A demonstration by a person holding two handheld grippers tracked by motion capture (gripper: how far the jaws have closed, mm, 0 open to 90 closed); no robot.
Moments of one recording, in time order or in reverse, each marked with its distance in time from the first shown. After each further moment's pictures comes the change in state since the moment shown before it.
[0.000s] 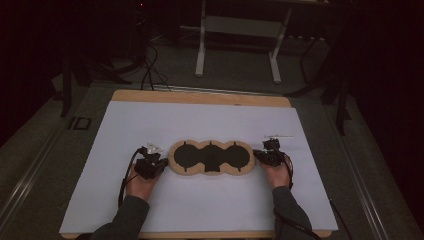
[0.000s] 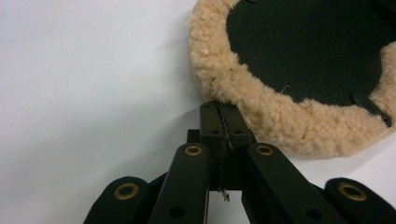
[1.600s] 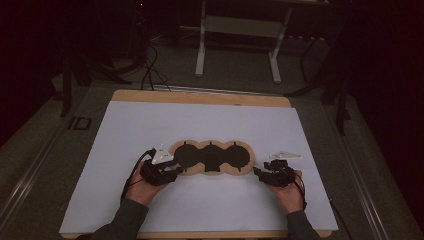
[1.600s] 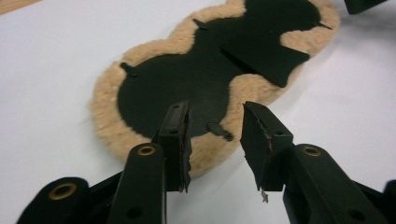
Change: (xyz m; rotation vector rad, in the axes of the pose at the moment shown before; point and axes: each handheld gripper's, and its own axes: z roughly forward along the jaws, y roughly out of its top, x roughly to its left) left arm -0.041 0.016 -0.036 -0.119 -0.202 0.253; right arm 0.010 -0.046 -0.054 -0.059 0.047 -0.180
